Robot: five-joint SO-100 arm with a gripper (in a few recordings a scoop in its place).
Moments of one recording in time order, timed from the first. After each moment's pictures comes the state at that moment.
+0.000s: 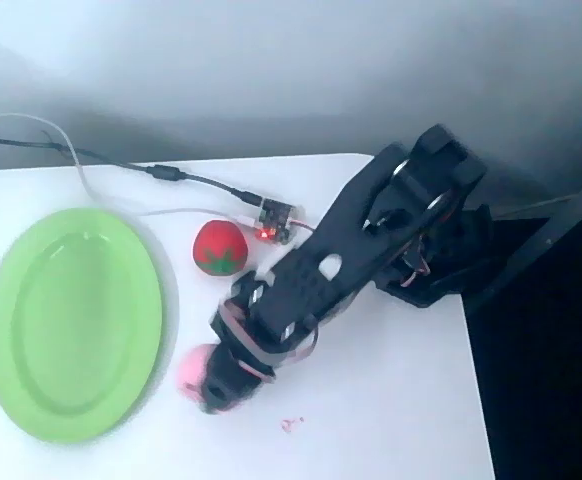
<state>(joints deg) -31.6 108.8 113.6 44.7 100.2</state>
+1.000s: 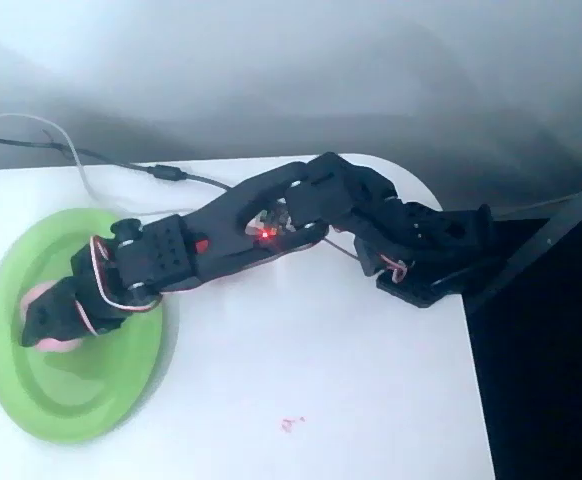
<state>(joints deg) -11.6 64.0 71.2 32.3 96.2</state>
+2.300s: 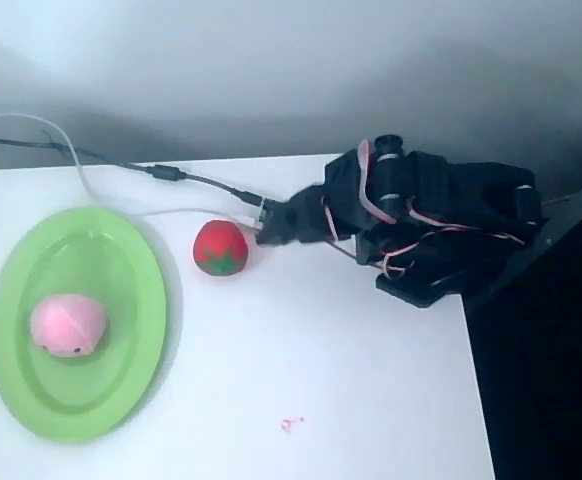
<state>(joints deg) 1.5 193.6 174.1 68.1 105.7</state>
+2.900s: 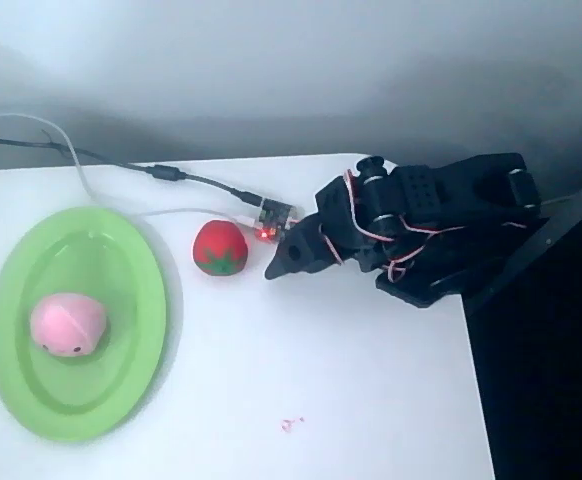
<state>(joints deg) -5.0 194.8 184.7 70.2 107.1</state>
